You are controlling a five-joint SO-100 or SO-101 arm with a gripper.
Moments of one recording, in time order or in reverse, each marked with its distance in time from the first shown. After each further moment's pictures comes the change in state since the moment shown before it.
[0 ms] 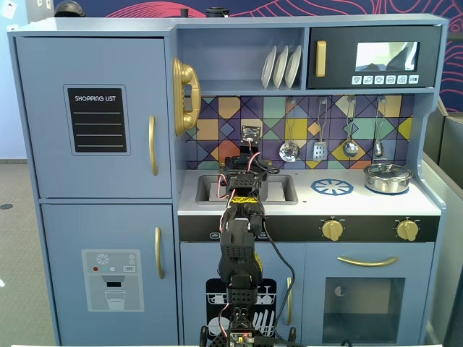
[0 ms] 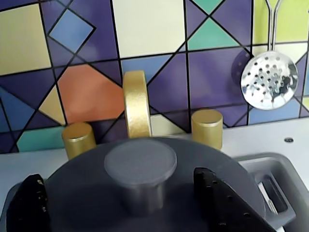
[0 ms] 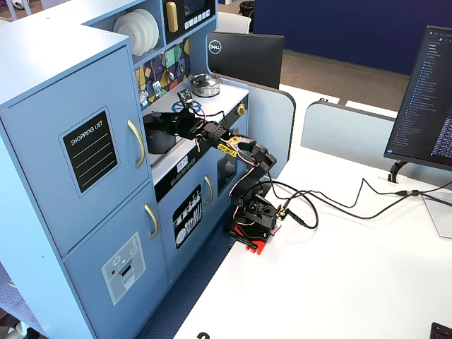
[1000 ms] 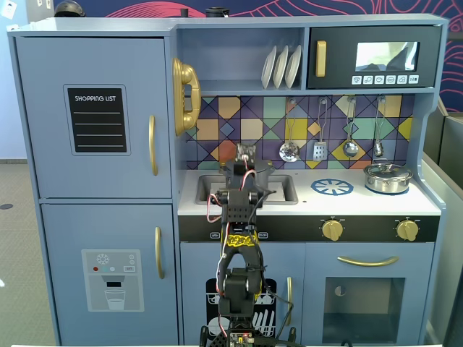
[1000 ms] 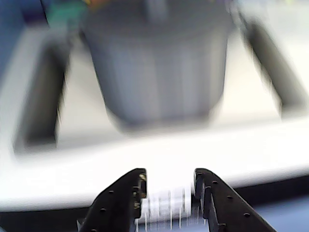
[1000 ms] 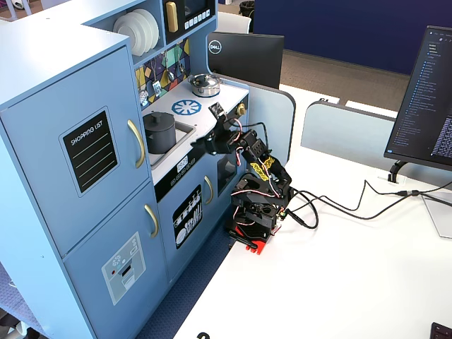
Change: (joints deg) arm -2.1 40.3 11.2 52.6 2.1
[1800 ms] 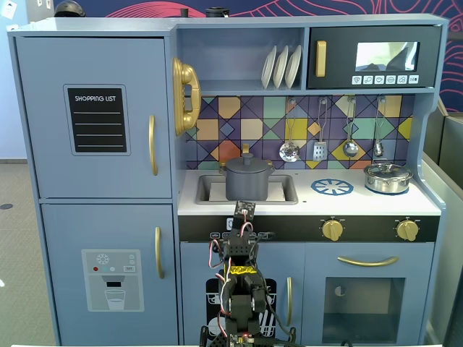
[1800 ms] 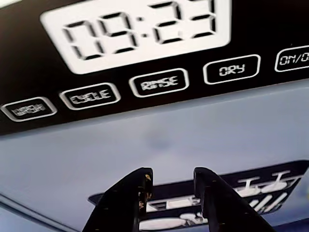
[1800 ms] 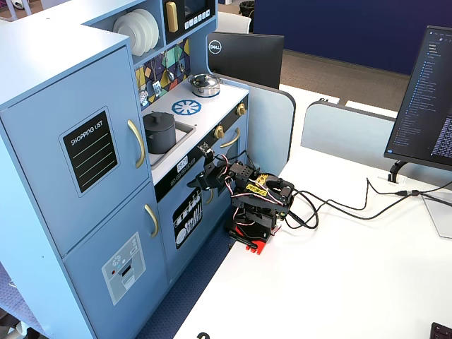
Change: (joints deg) arm -5.0 16.9 49.1 -25.7 5.3
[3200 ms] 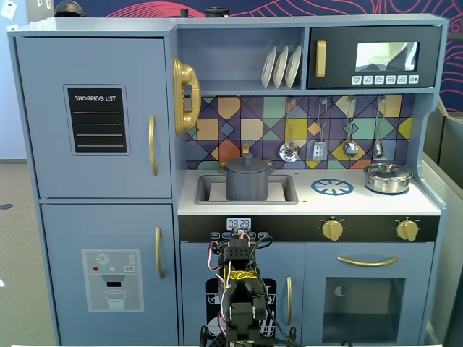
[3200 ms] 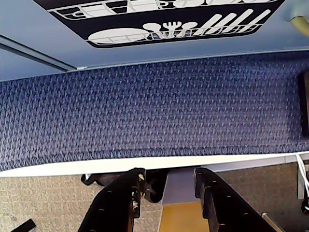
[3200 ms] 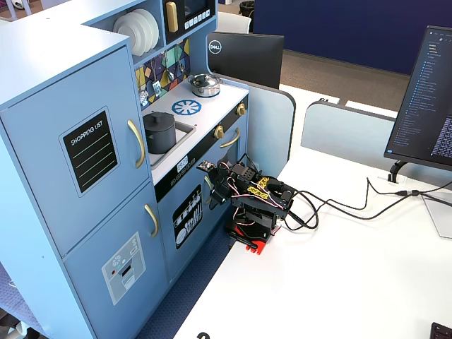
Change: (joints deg) arm -0.1 2.5 0.2 42.3 -5.7
